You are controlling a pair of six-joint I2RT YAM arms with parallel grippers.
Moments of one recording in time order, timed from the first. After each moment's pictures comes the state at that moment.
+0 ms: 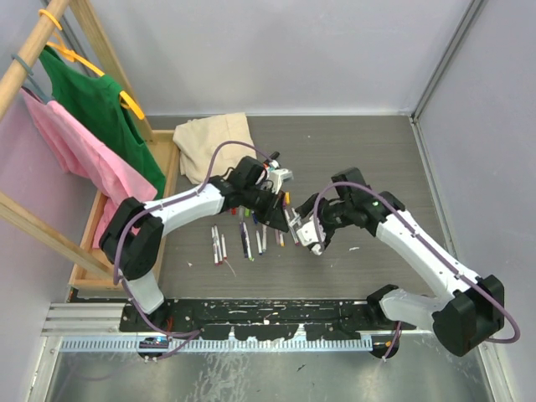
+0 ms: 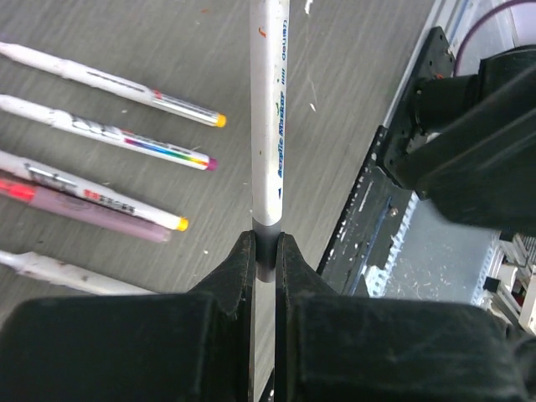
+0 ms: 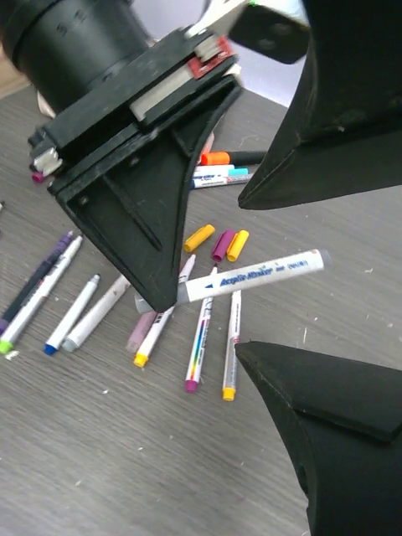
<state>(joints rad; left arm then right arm) -0.71 1.75 1.21 -0.30 0.70 -0.25 0.45 1.13 0.95 -0.80 -0.75 -1.66</state>
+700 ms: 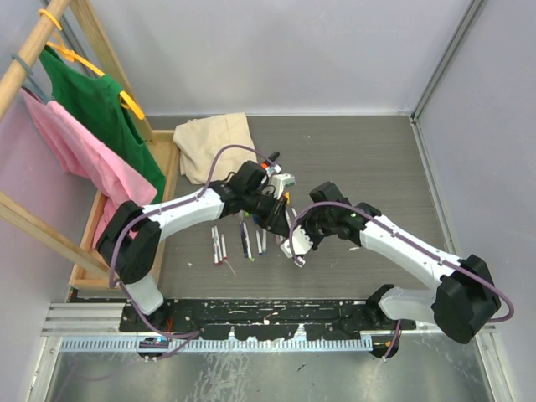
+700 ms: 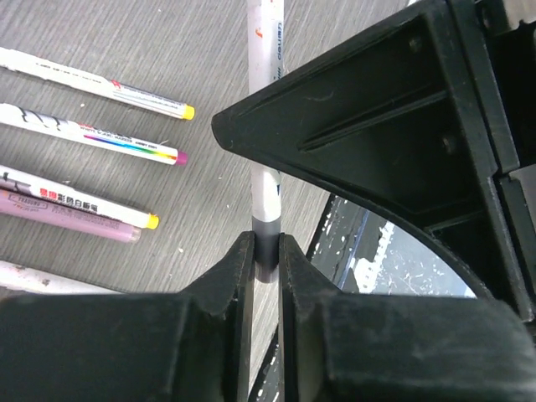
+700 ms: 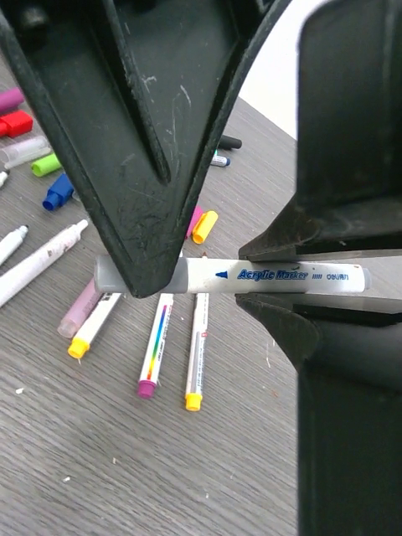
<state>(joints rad) -0.76 1.72 1.18 -0.28 0.72 -0.26 0.64 1.21 0.81 -0.57 -0.32 -1.67</state>
